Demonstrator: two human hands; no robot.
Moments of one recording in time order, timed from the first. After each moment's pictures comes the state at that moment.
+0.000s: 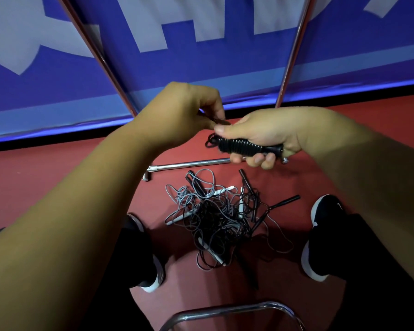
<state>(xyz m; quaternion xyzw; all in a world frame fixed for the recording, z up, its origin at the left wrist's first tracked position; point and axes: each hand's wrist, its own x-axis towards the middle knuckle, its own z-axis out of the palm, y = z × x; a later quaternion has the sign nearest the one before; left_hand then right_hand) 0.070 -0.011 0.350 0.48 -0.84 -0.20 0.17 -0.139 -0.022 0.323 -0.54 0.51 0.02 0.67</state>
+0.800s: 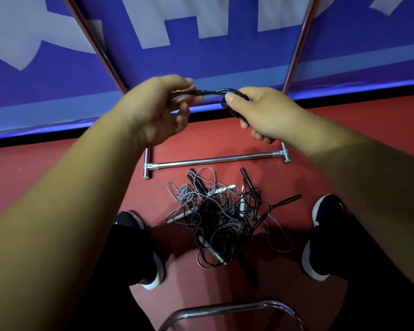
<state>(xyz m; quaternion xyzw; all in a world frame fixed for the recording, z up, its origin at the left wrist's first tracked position) 0.089 -0.024 0.346 0.58 -0.28 -0.66 0.39 -0.138 -0.035 0.308 -0.65 0.59 -0.19 0.43</state>
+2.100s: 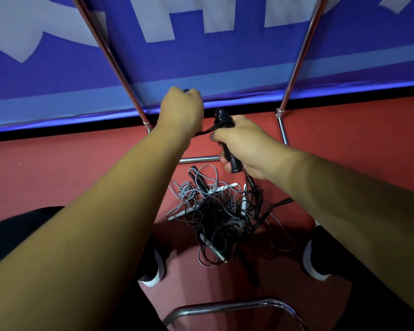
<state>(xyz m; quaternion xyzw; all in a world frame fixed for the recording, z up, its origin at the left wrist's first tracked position) 0.057 -0.033 0.303 0.75 -0.40 -0.40 0.36 -0.082 0.007 0.273 -0.42 0.57 -0.27 0.65</state>
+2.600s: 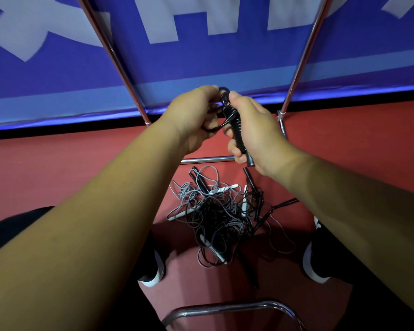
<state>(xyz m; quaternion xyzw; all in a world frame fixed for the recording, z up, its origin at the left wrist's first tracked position) 0.047 -0.020 0.316 0.60 -0.30 -0.63 0.40 -0.084 0.007 0.298 -0.38 0.55 -0.39 0.63</state>
